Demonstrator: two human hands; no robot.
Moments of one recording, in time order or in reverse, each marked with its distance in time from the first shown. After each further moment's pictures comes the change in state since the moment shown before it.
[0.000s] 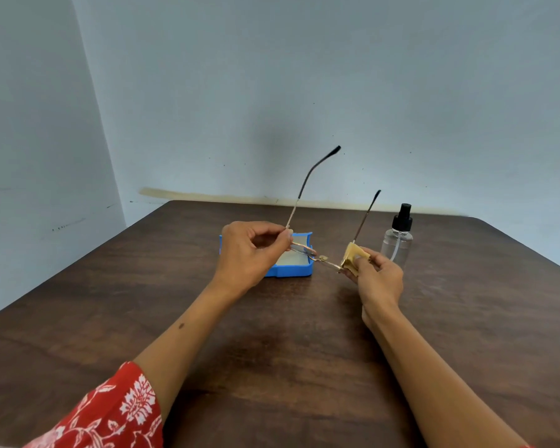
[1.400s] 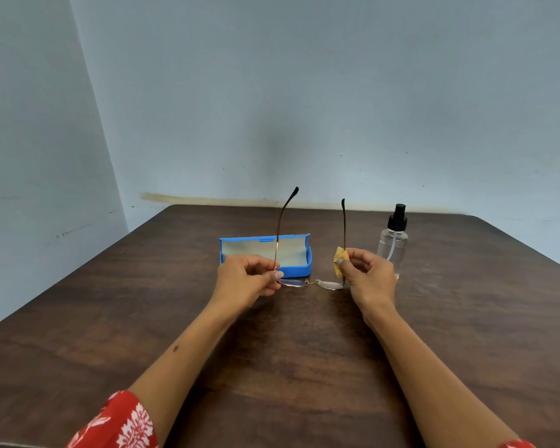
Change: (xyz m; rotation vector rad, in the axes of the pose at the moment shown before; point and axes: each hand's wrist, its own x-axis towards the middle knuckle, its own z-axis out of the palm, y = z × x) left_hand -0.020 -0.026 0.000 -0.104 -0.092 -0.500; right_hand -0.006 -0.003 -0.010 -0.162 -0.193 -0.225
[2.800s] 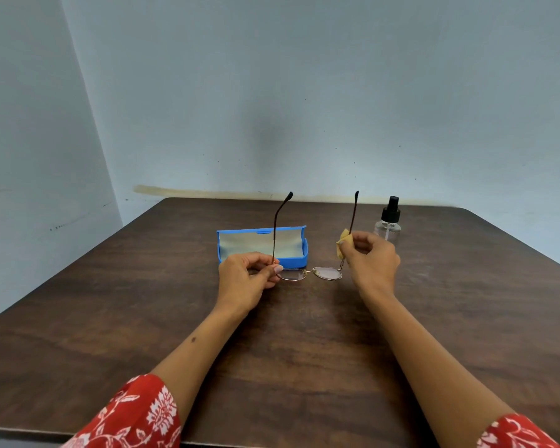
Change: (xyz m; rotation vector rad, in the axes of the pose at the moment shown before) left_hand -0.011 -0.006 0.011 0.006 0.095 0.076; right_hand 0.002 -0.017 -0.003 -0.199 0.170 -0.109
